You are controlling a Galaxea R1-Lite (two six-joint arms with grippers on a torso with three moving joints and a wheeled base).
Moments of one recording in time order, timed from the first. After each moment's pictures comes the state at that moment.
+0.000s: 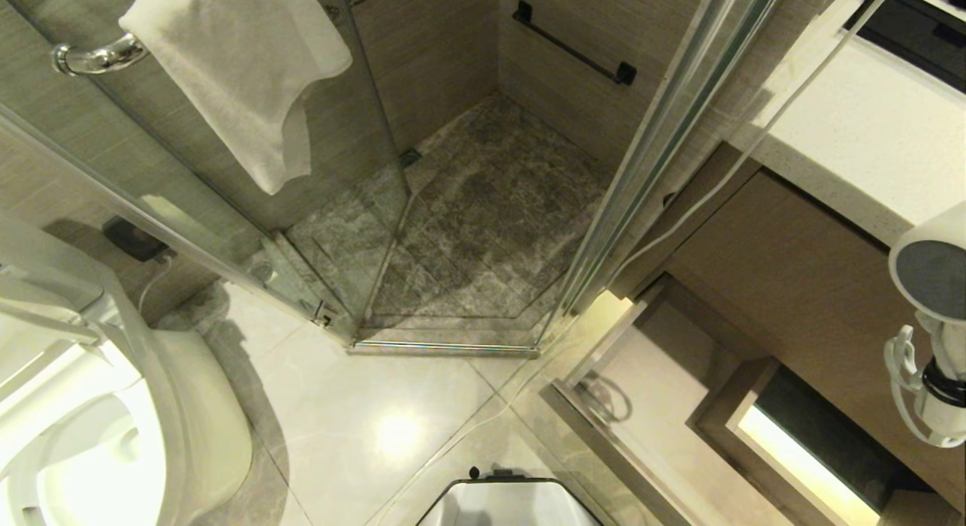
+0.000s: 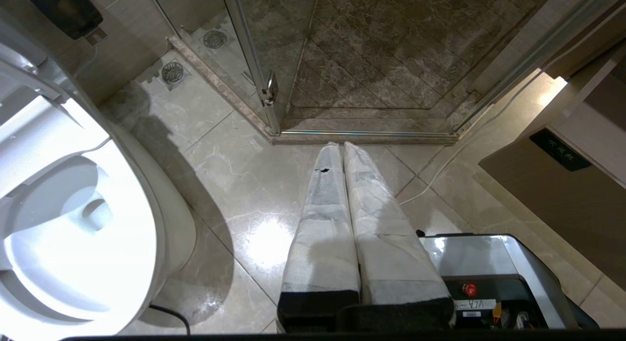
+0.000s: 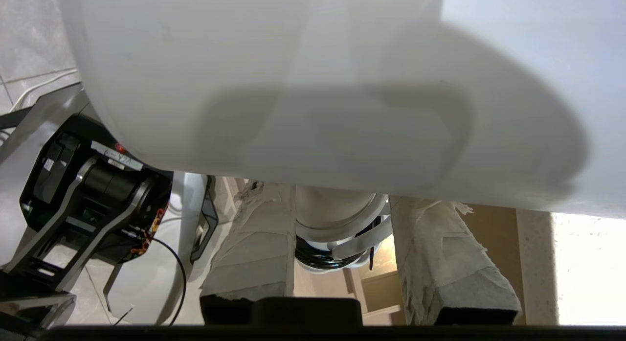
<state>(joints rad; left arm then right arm) 0.00 0.00 0.00 0.00 0.00 0.00 -0.03 0.97 -1.00 0.46 0.17 -0.54</state>
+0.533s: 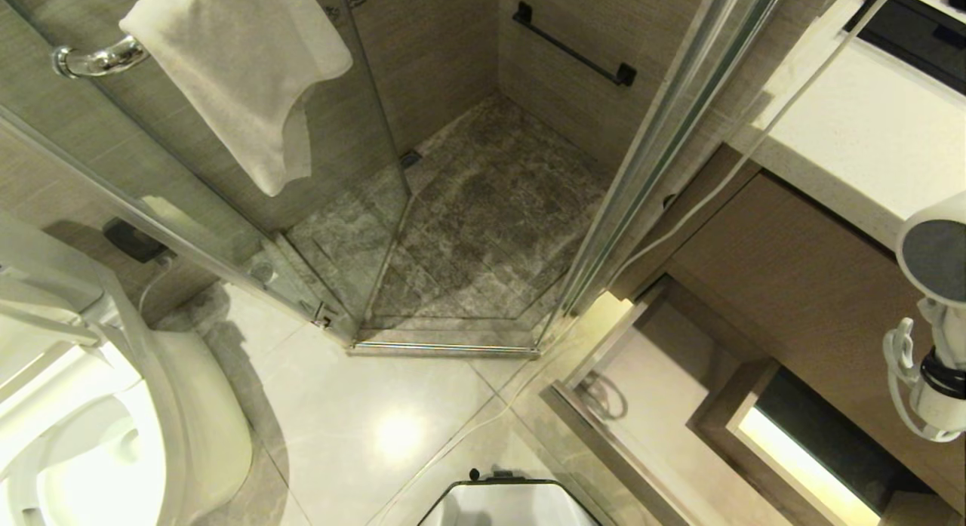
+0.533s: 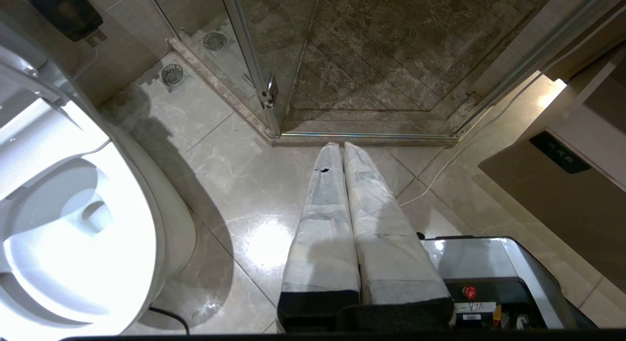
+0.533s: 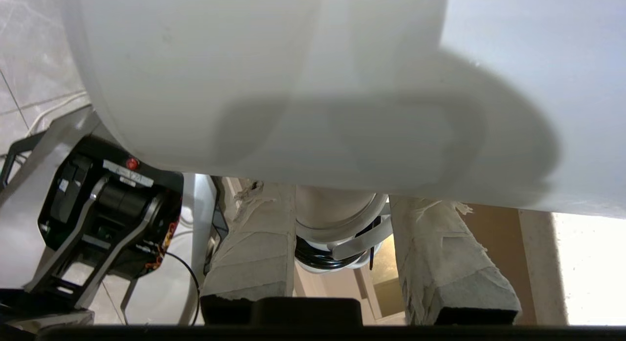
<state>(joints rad) 0.00 0.00 0.00 0.00 0.00 0.00 -0.03 0.97 -1.02 0.46 0.17 -0.47</state>
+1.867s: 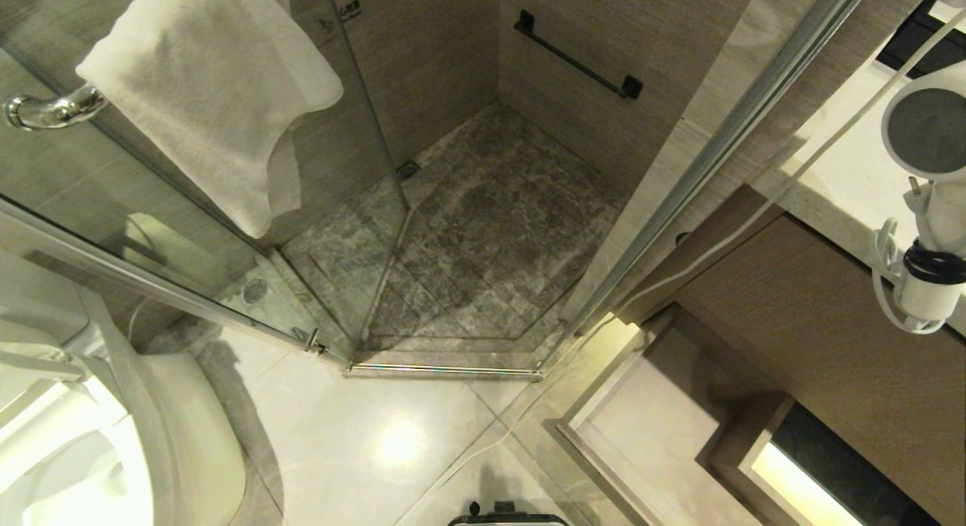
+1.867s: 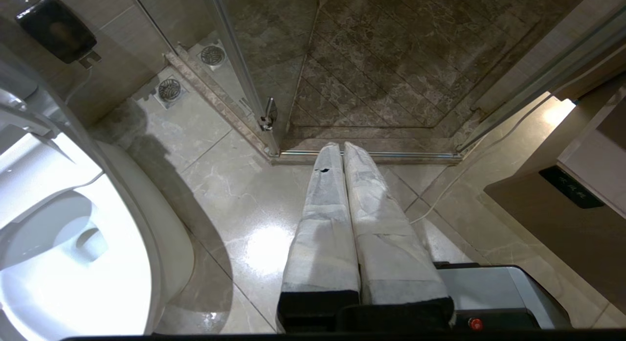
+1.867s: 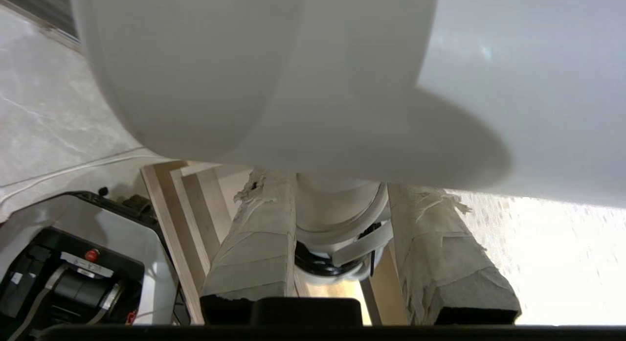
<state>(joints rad) 0.00 0.00 0.00 0.00 0.00 0.00 -0.05 1.13 -1.26 0.38 0.22 -0.48</state>
